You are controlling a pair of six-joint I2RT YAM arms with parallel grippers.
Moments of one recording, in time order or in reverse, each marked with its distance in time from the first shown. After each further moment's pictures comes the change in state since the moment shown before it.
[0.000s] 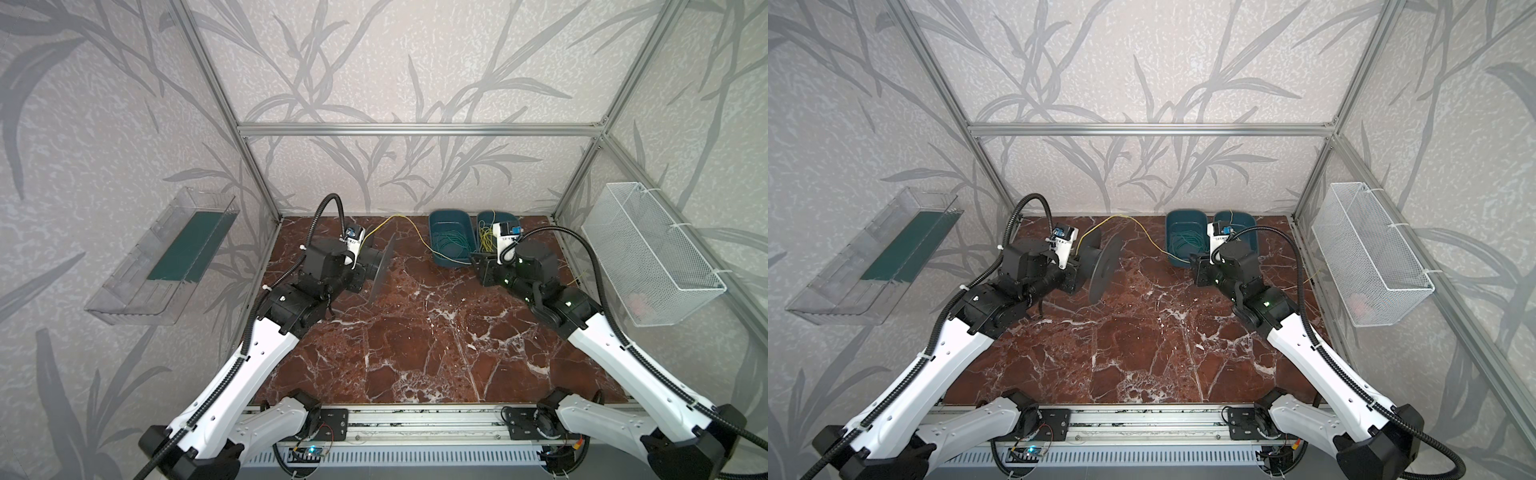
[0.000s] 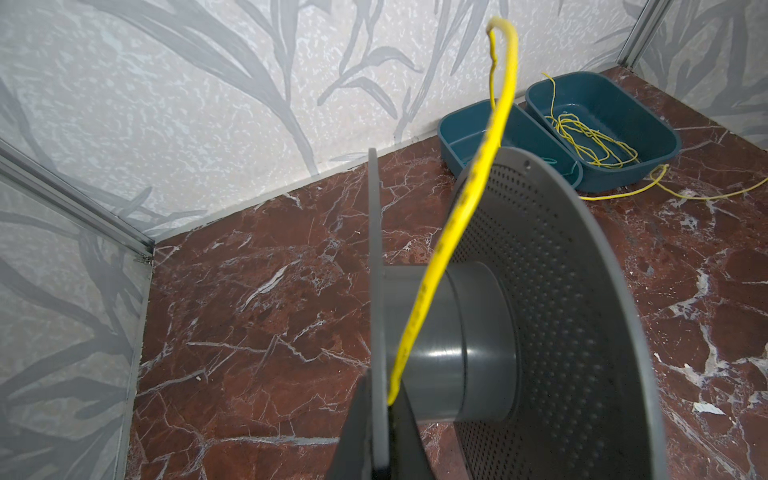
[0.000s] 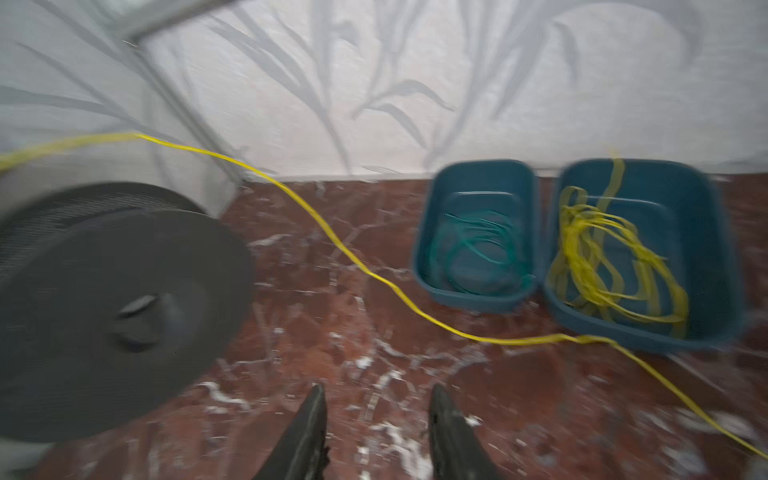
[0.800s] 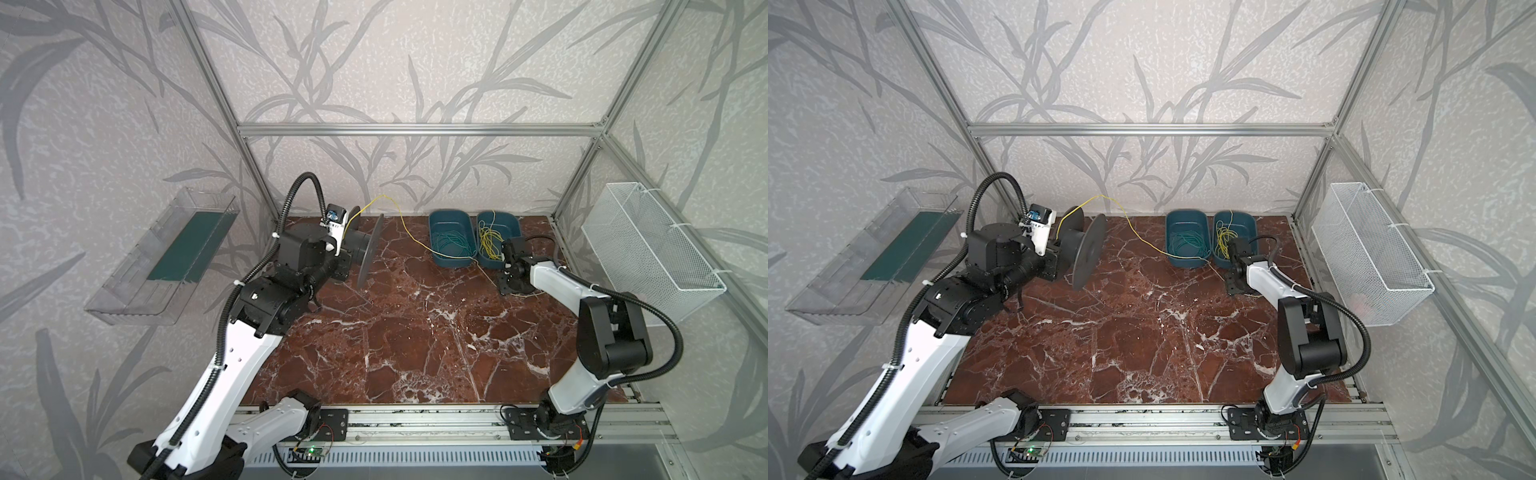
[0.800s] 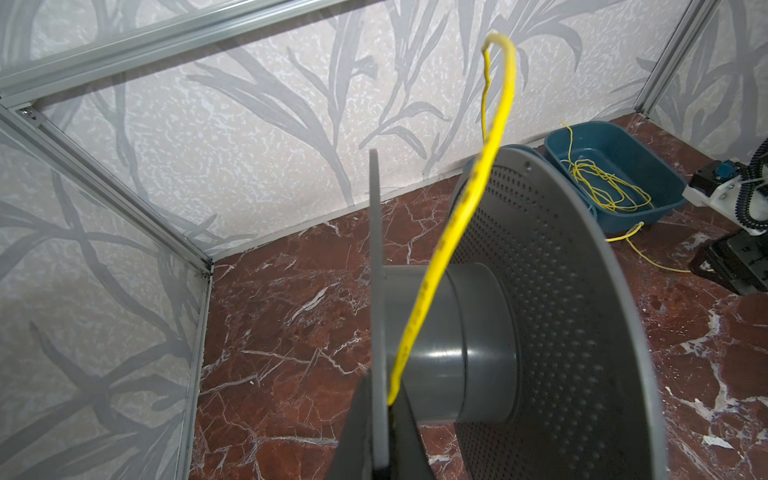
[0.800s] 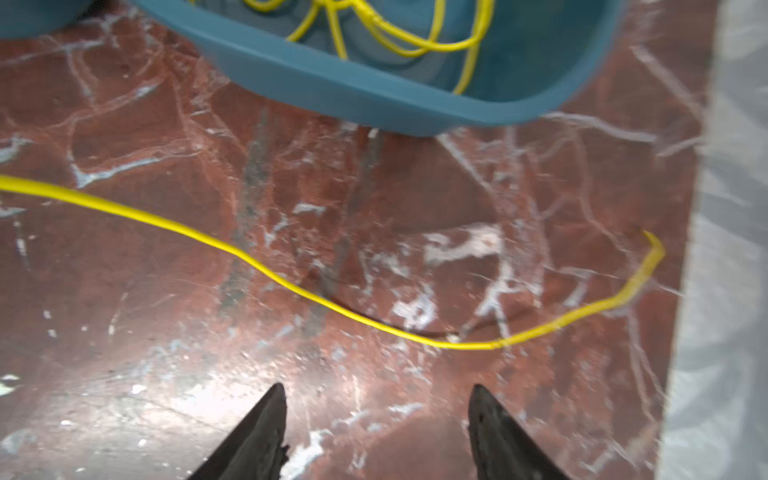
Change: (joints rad) left arm 0.058 0.027 0.227 -0.145 -0.027 0.037; right arm -0.356 0.639 0.089 -0.204 0.073 -0.319
